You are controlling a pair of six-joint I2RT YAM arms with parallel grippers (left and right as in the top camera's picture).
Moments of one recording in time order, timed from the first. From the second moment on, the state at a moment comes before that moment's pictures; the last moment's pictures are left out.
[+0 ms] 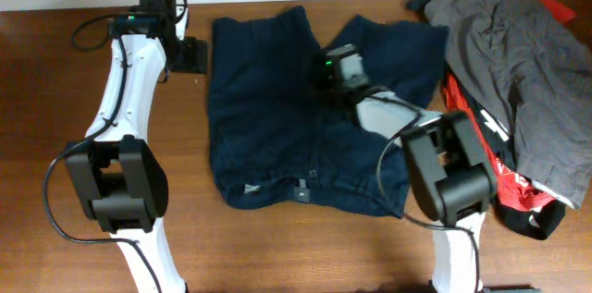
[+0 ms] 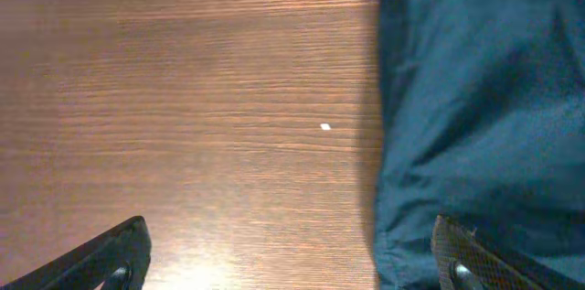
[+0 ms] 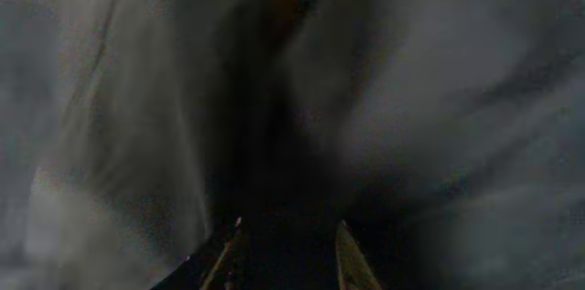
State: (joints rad) left arm -0.02 2.15 1.98 -1.00 -0.14 0.05; right arm 0.39 2.18 1.36 -0.01 -0.13 0.76
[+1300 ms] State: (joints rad) left arm 0.10 2.15 1.98 -1.01 0.00 0.13; right arm 0.04 2.15 1.76 -1.09 -0.33 -0.06
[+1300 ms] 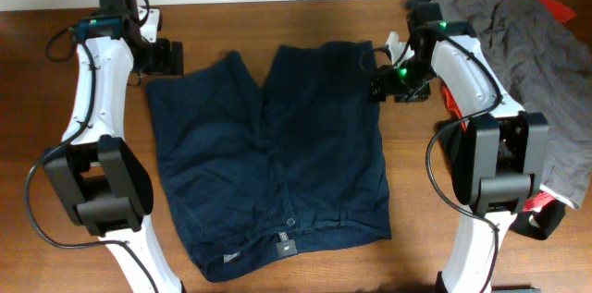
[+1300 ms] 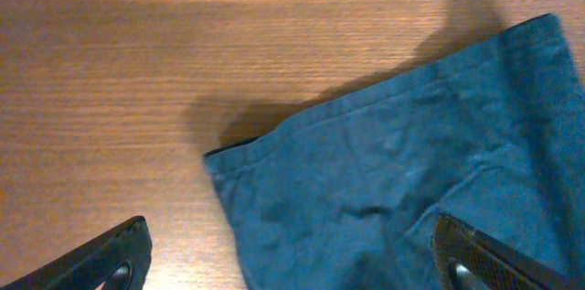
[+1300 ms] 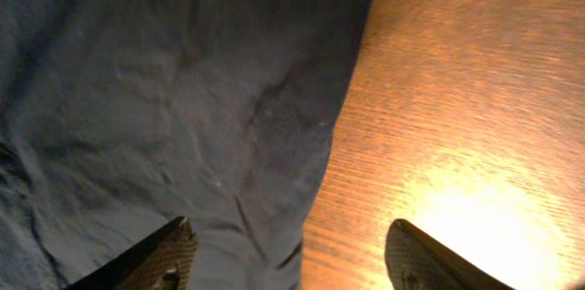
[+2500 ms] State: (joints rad) left arm 0.03 2.15 1.98 -1.00 0.01 0.14; right arm 0.04 2.24 1.51 0.04 -0.14 -0.08
